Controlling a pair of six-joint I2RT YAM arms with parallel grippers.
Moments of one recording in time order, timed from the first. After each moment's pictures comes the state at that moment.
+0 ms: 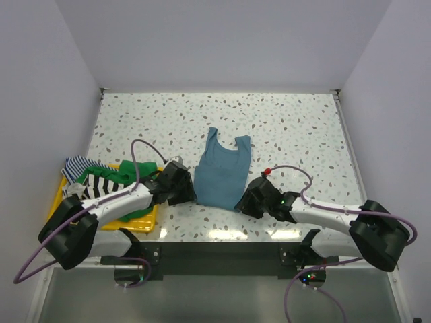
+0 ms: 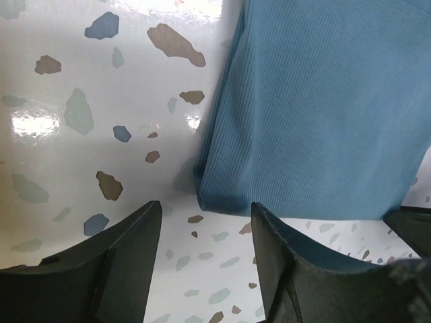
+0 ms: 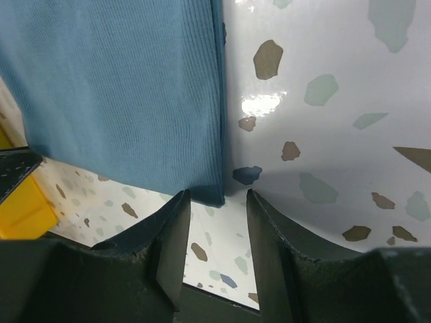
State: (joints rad) left arm -0.67 1.26 0.59 -0.34 -0.06 -0.86; right arm 0.86 1.22 0.45 -0.18 0.10 1.25
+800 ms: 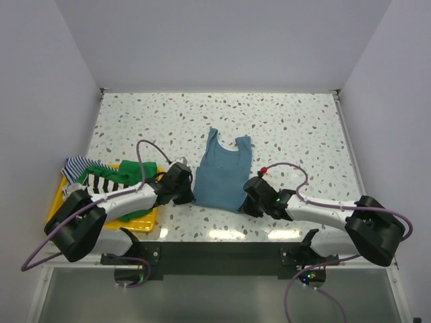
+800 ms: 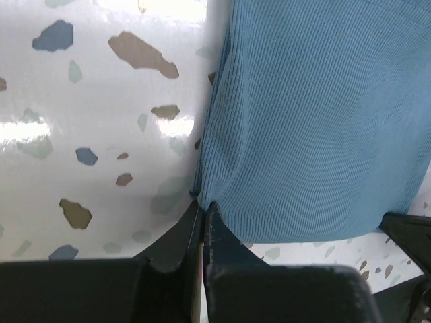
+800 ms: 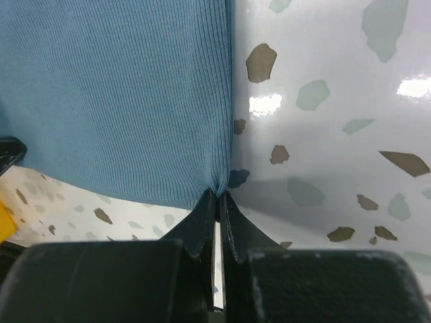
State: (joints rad) left arm -0.70 1.35 0.57 -0.21 -0.06 -0.87; right arm 0.89 1.27 0.49 -0.21 0.15 1.21
